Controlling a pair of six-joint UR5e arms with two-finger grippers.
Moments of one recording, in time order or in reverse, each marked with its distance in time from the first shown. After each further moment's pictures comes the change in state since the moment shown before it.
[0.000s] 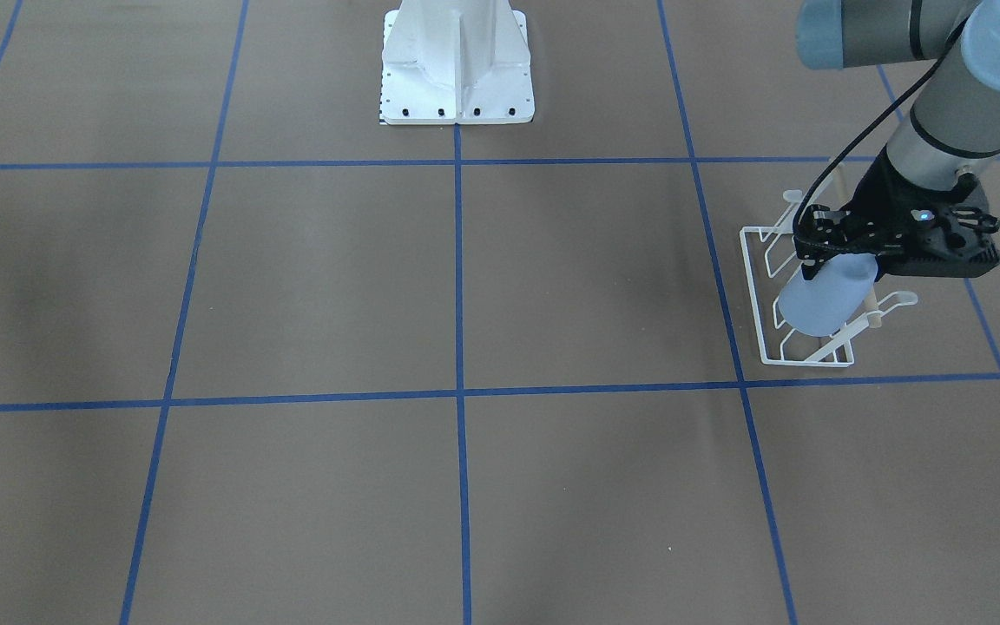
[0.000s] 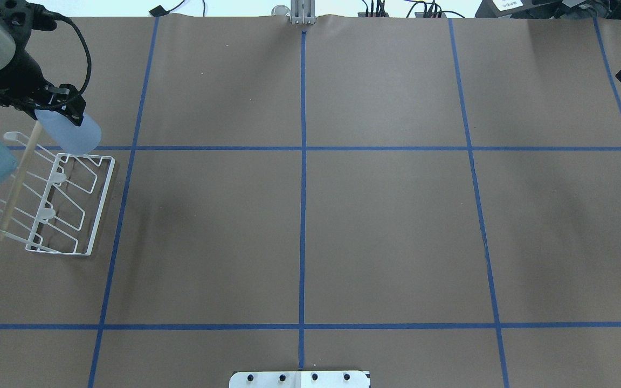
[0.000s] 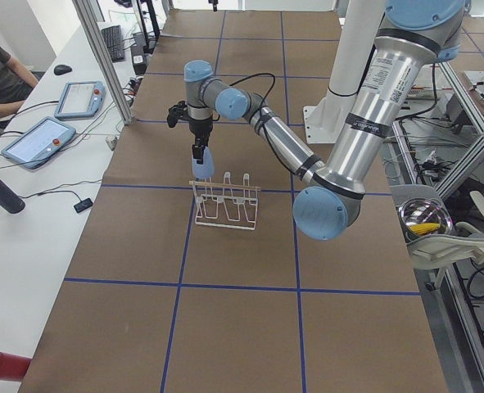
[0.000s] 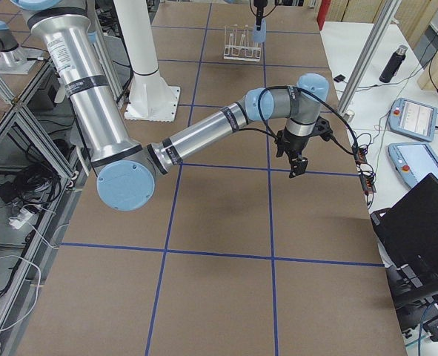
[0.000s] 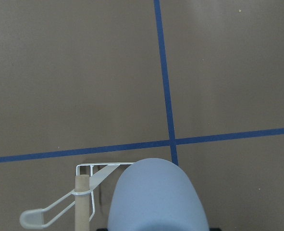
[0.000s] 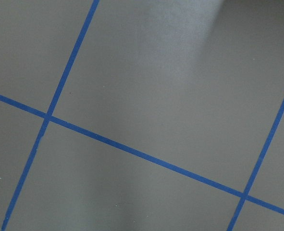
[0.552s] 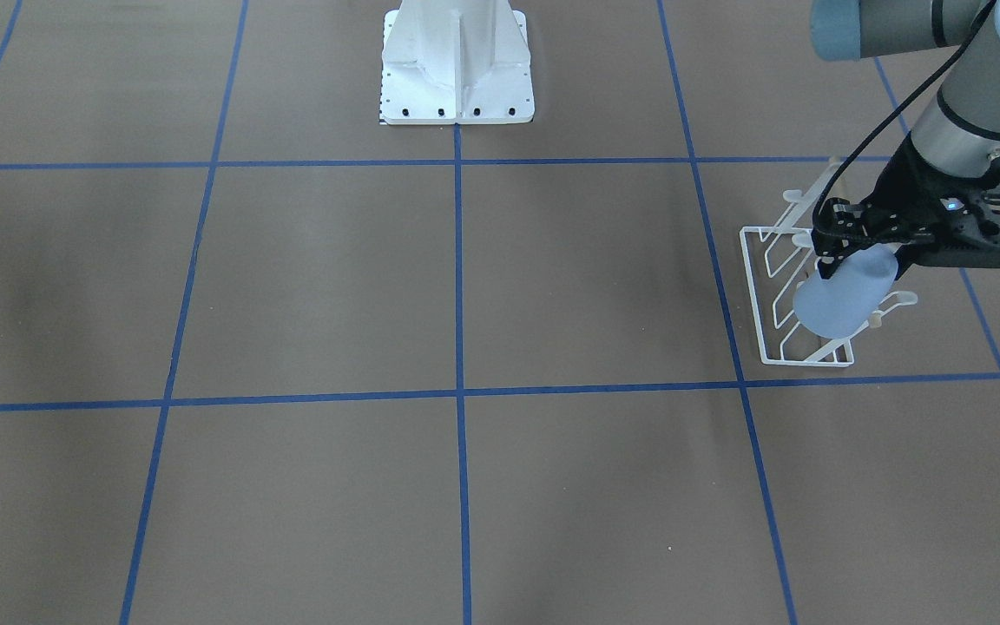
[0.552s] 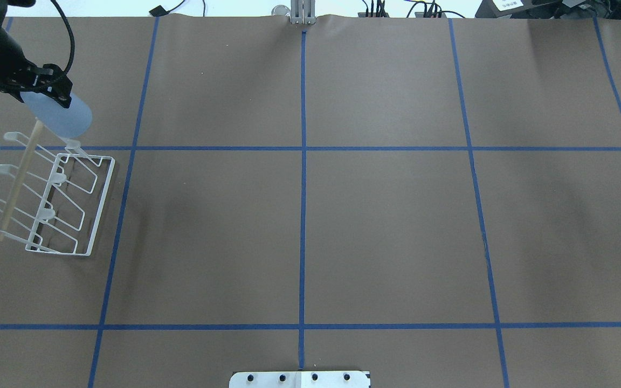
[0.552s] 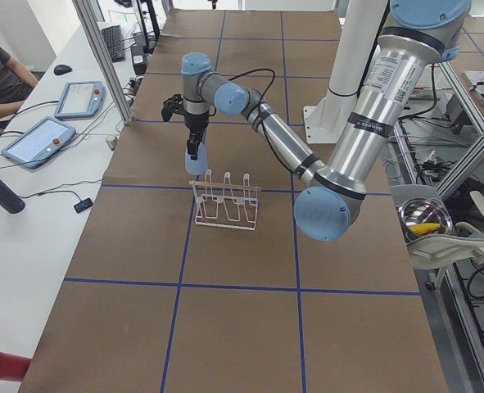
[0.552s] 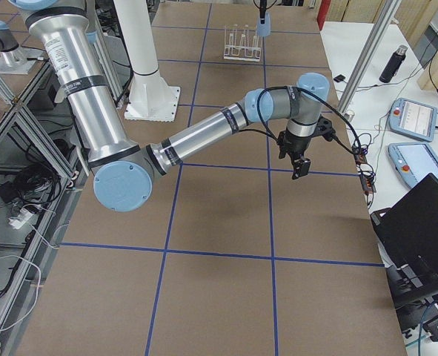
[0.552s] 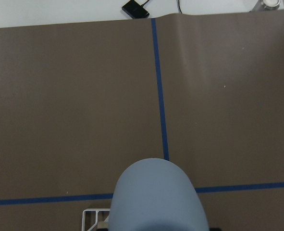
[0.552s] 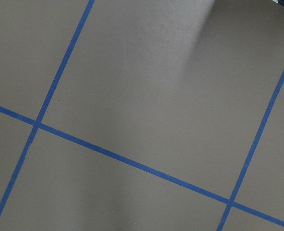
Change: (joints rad) left arm -0.039 -0.007 -0.013 -0.009 -0.001 0.001; right arm 0.018 -0.002 0.002 0.010 -0.008 0.000
